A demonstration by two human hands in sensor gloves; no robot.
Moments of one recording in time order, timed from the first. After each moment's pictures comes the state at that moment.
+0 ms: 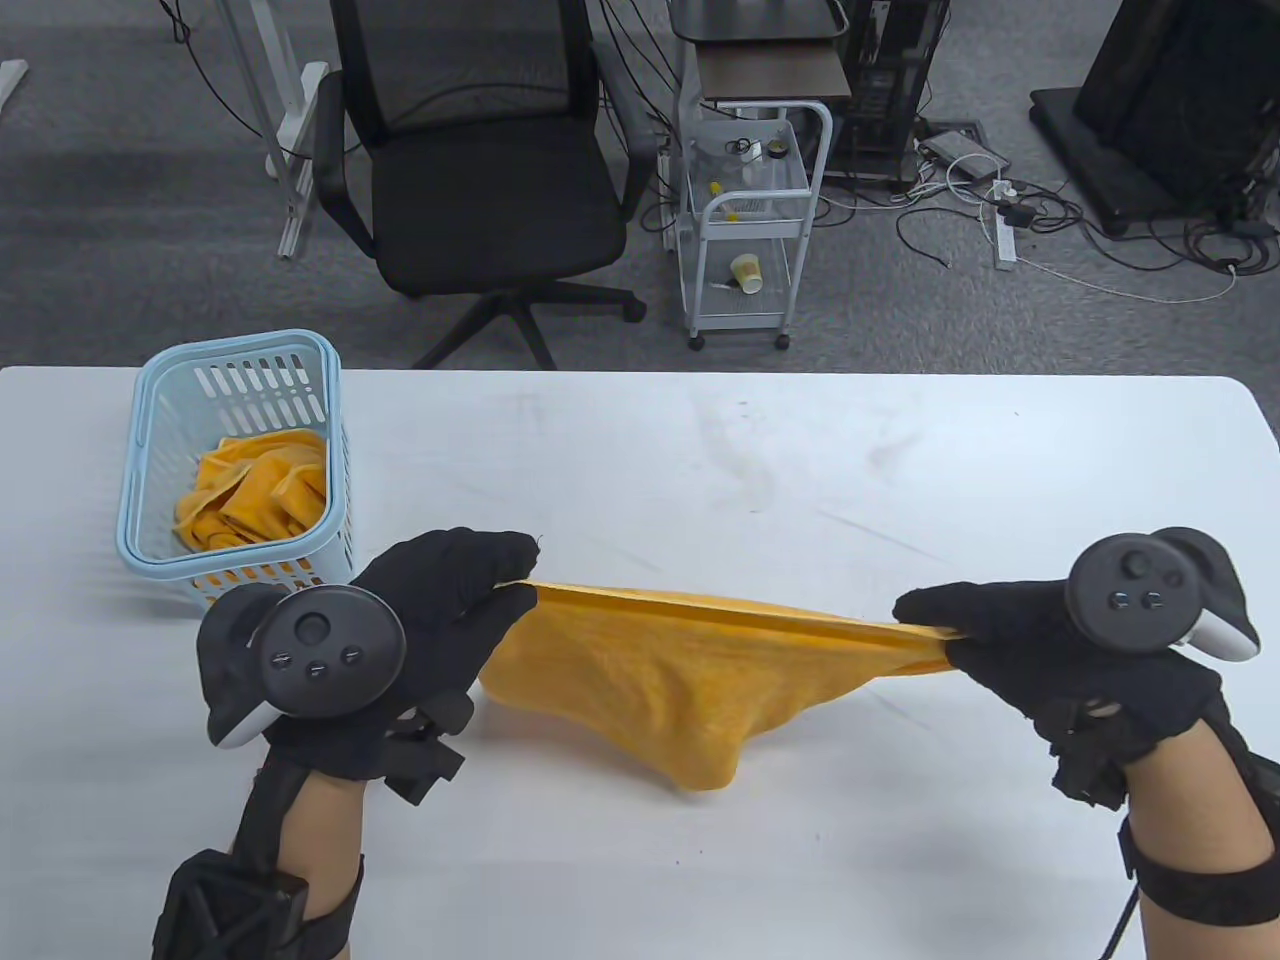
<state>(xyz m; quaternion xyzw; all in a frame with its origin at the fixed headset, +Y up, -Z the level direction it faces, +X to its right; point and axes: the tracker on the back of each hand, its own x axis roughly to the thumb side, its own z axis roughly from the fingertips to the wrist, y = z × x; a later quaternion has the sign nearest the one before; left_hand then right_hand) -0.193 -0.487 -0.224 0.14 -0.26 0.27 0.92 0.272 -0.524 -0.269 0.31 0.05 0.92 0.22</state>
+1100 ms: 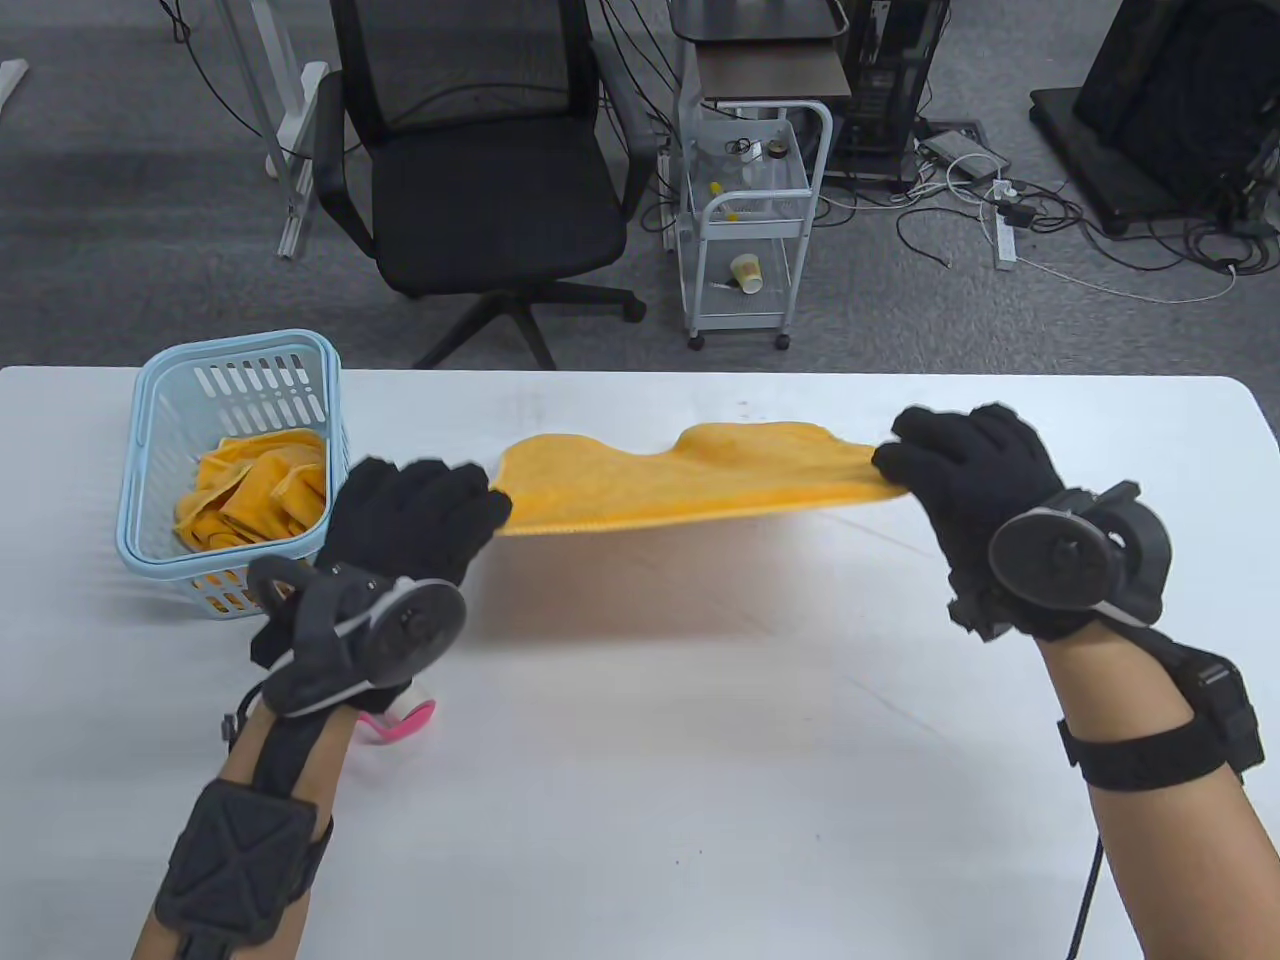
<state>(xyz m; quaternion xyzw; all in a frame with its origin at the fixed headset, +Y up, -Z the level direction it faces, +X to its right) -0.188 -0.571 -0.255 0.18 -0.18 -0.04 0.96 0.241 -0.566 -0.316 0.26 -0.23 0.93 0.11</state>
